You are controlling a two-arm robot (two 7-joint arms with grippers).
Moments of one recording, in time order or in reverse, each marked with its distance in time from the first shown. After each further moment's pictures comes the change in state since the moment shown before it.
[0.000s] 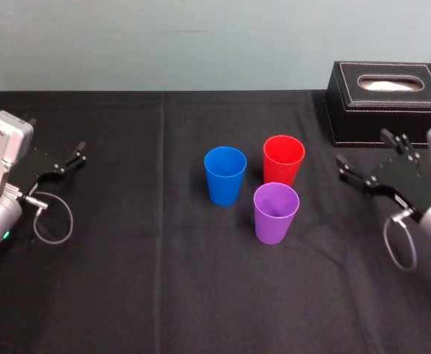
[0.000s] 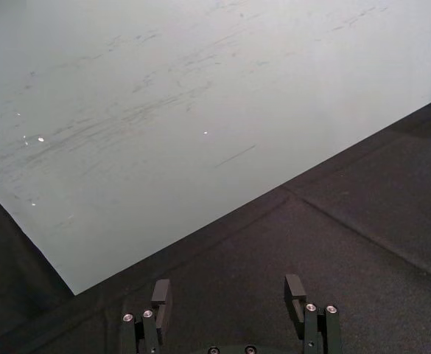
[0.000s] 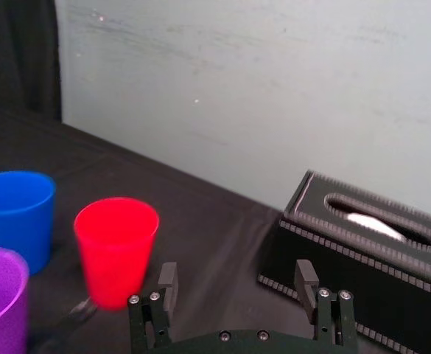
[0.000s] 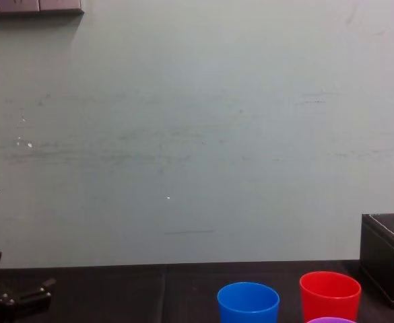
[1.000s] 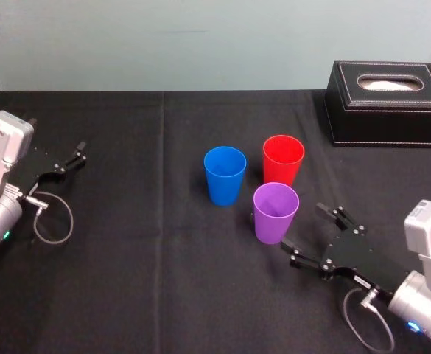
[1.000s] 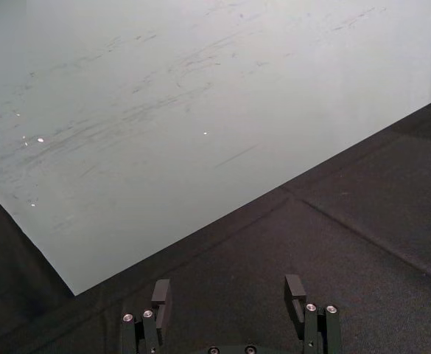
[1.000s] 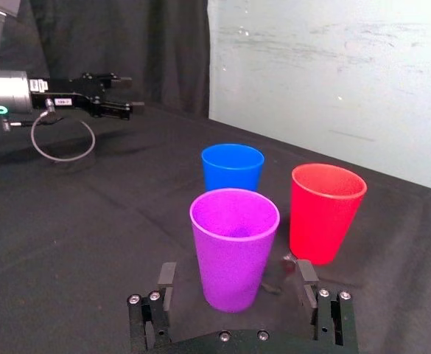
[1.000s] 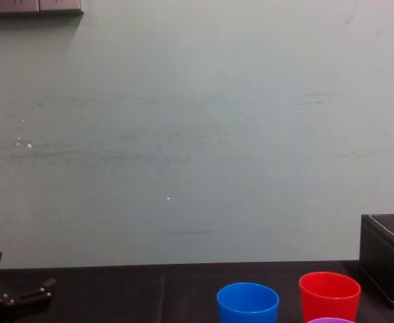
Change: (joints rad) left arm 0.000 0.000 0.000 0.000 0.000 0.000 0.000; right arm -0.182 -0.021 -0.020 -0.052 0.054 -0.147 0.287
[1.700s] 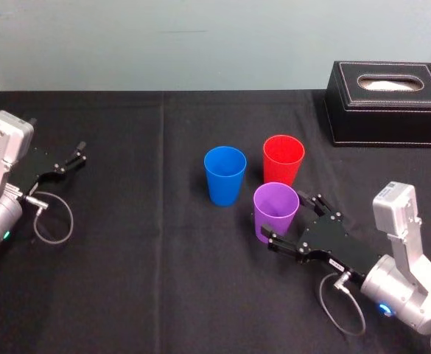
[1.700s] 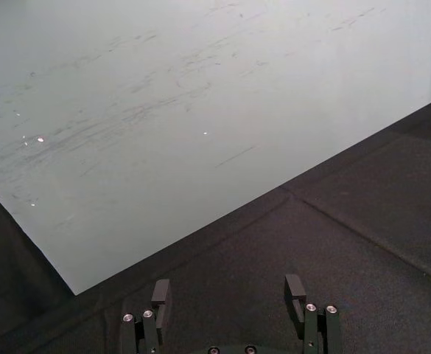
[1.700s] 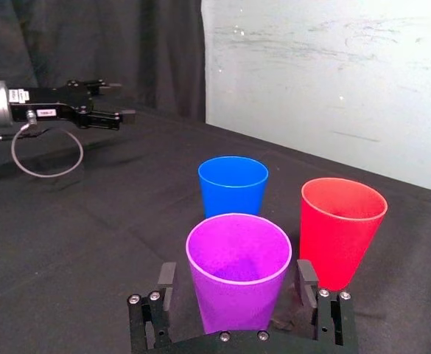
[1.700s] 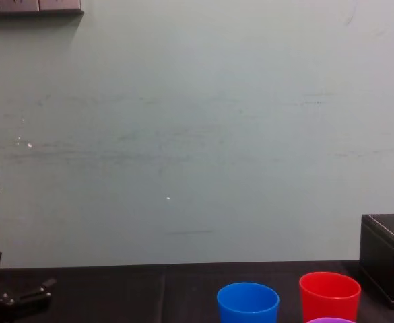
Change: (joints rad) left arm 0.000 0.000 0.000 0.000 0.000 0.000 0.000; right arm 0.073 -0.113 -0.005 0.044 -0.055 0.071 0.004
